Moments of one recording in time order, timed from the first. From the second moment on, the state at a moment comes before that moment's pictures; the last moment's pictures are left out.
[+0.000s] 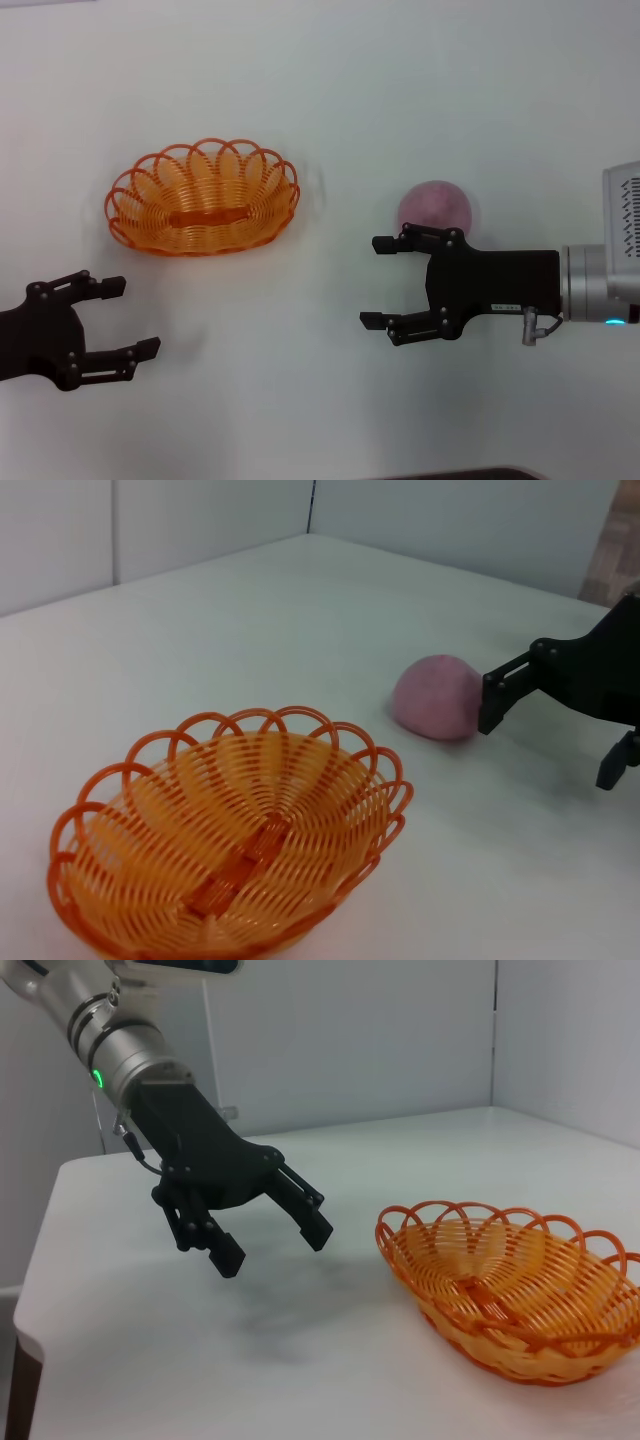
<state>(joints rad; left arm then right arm) -0.24 -2.15 0.65 0.88 2.21 1.64 -1.19 0.42 2.10 -0.93 -0.39 -1.87 -1.44 0.84</state>
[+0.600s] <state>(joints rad) -0.23 -2.16 0.63 0.87 2.20 1.63 -1.19 0.38 2.09 -0.91 -0.41 -1.86 -1.50 0.83</state>
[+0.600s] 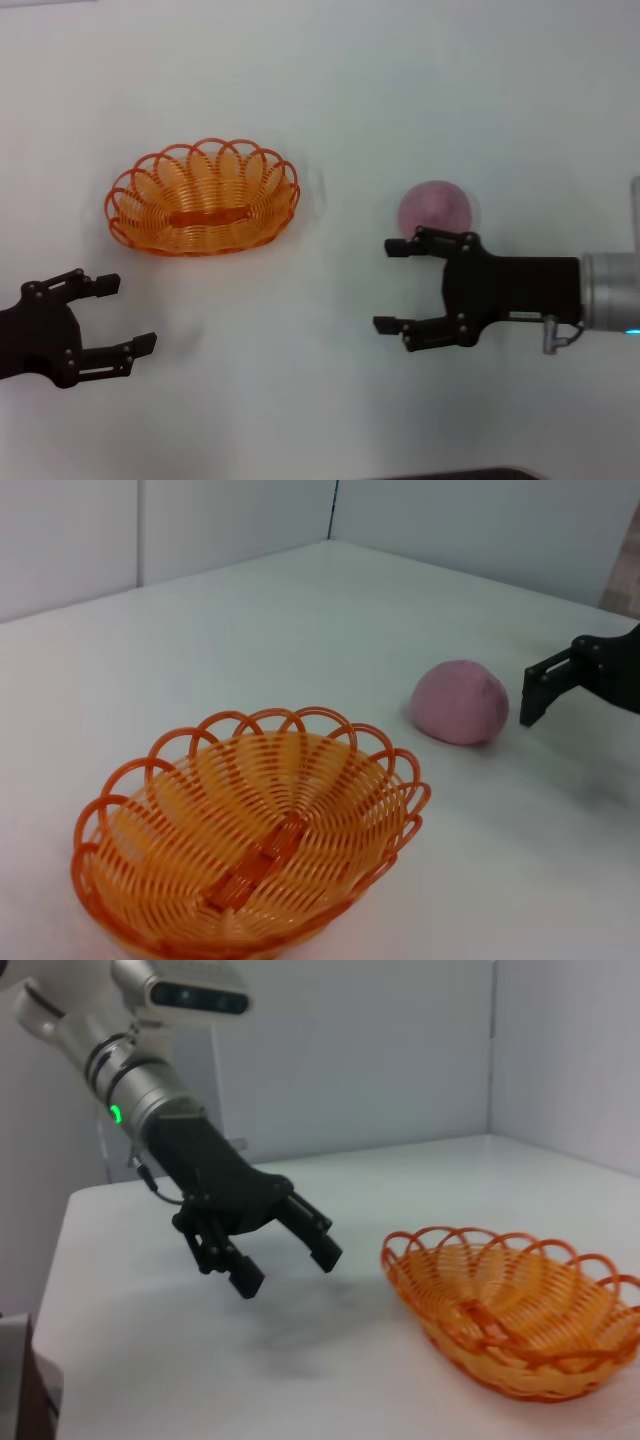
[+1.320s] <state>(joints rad) -0.24 -2.16 0.58 0.87 2.20 1.62 -1.19 0.29 2.08 -0.73 -0.50 -1.86 -1.57 0.91</state>
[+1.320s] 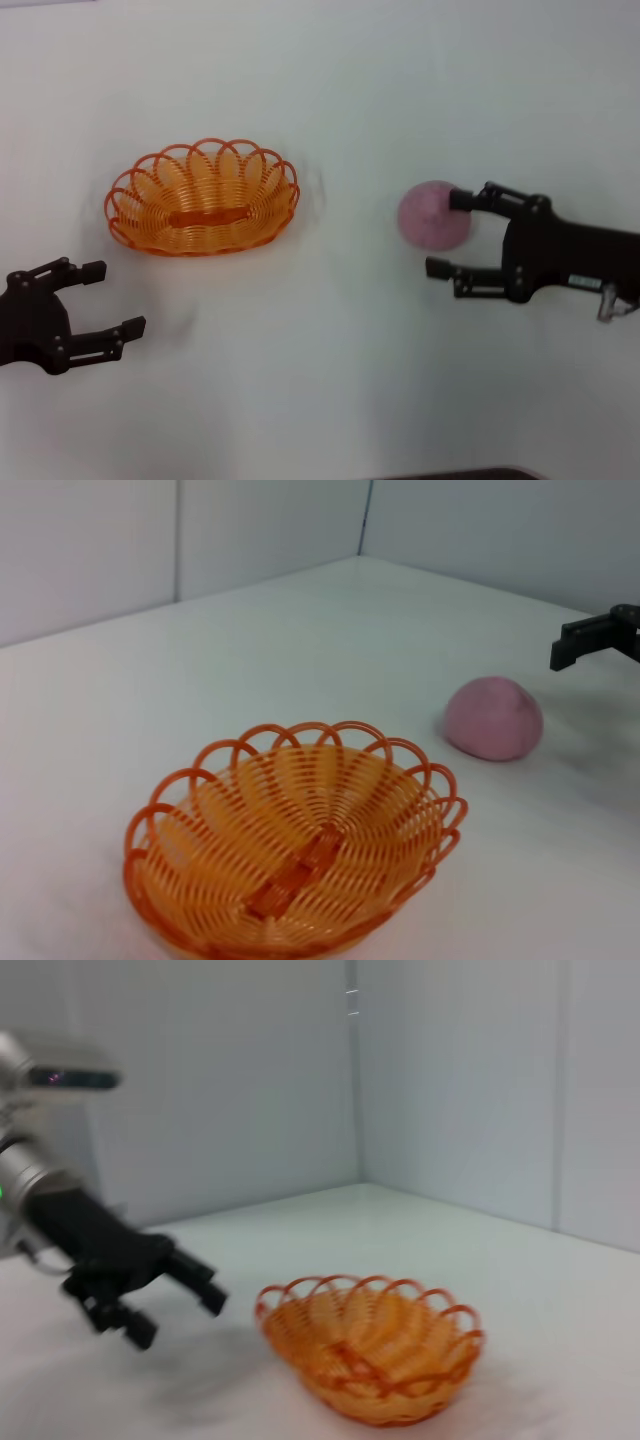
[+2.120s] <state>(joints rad) -0.24 -2.16 0.57 0.87 2.20 1.63 -1.19 0.36 2.06 -0.72 -0.84 -2.01 -1.58 1.58</state>
